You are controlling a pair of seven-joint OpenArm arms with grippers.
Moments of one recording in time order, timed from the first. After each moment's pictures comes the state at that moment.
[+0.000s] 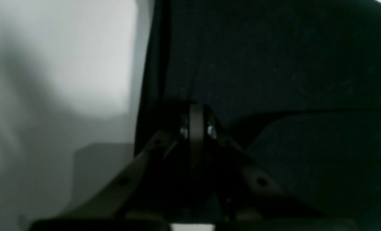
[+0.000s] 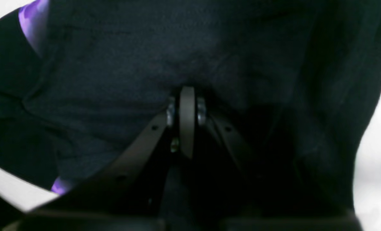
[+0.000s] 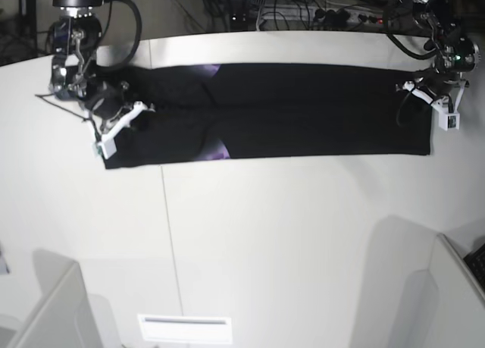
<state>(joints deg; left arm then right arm) 13.1 -11.9 -42.4 85.8 -14.7 -31.5 46.6 -9.7 12.5 9.3 88.3 31.9 12.6 -54.0</state>
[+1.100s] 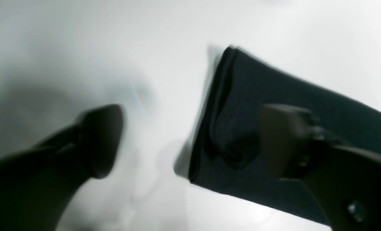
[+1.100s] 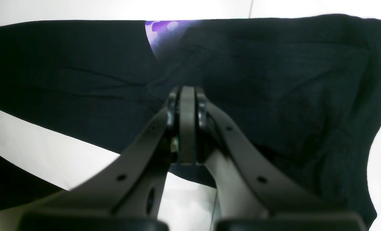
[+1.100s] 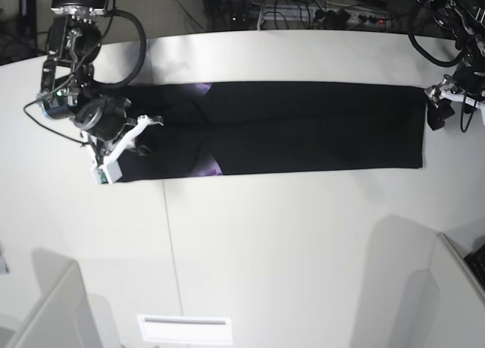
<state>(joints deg) 12.8 -12.7 -56.6 91.0 -36.2 -31.3 55.8 -8.1 10.8 9.2 109.5 36.2 11.6 -67.9</state>
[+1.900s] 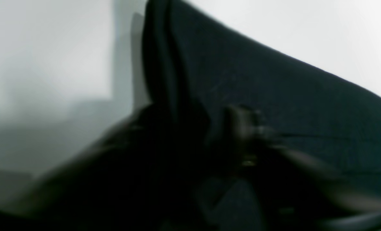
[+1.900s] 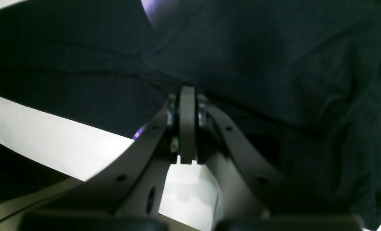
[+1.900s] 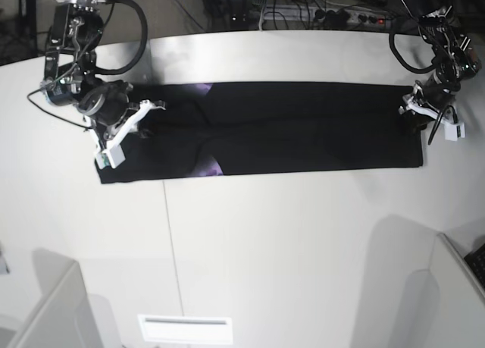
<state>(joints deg) 10.5 -17.3 -38.7 73.4 -38.4 -31.7 44.4 -12.2 10.7 9.1 109.7 36.2 11.6 -67.6</state>
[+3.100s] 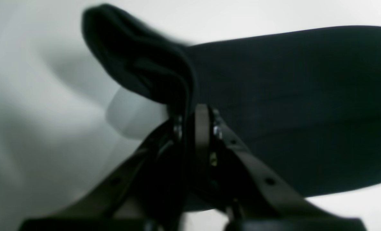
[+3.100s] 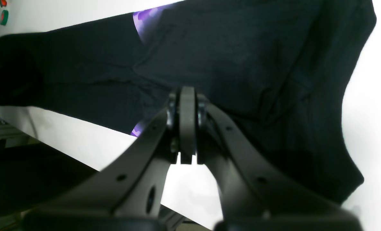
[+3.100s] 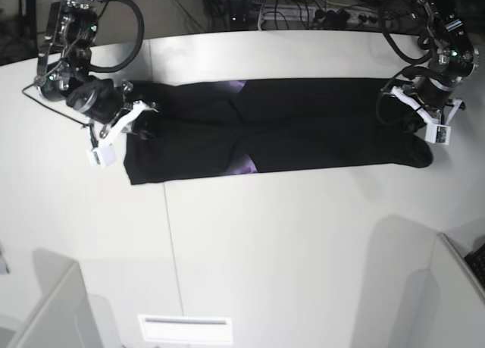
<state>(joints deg) 19.8 -12.4 -33.3 105.7 -23.3 -31.2 48.2 -13.3 10.8 12.3 109.7 46.7 11.6 -67.2</state>
